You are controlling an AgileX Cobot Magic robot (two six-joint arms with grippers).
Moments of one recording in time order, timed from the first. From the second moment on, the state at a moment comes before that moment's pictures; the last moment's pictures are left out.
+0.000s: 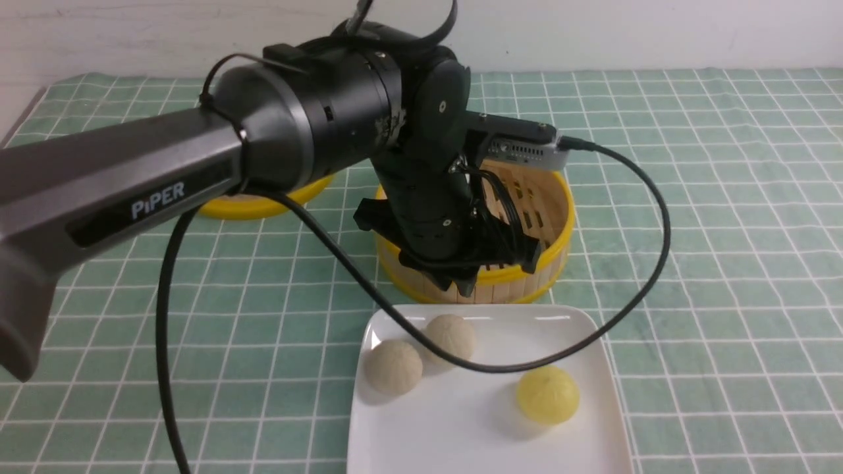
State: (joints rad) right arm 0.60 0.15 -0.48 0.25 0.66 -0.10; left arm -0.72 1.87 -1.59 -0.02 0.99 -0.25
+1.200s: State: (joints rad) right arm 0.57 0.13 -0.36 0.22 0.54 -0.11; left arm -0.72 1.87 -1.59 -0.02 0.94 -0.25
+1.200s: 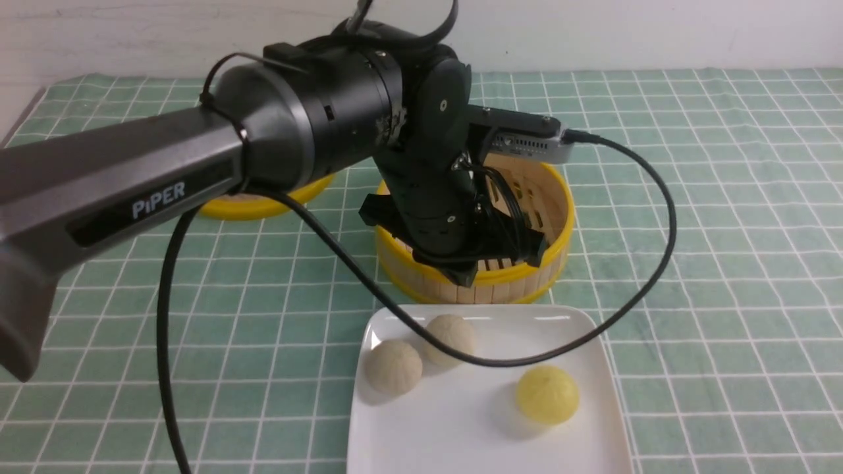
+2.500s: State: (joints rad) right arm -0.01 -0.01 0.01 0.01 0.41 -0.12; left arm -0.72 1.15 -1.60 0.25 1.24 -0.28
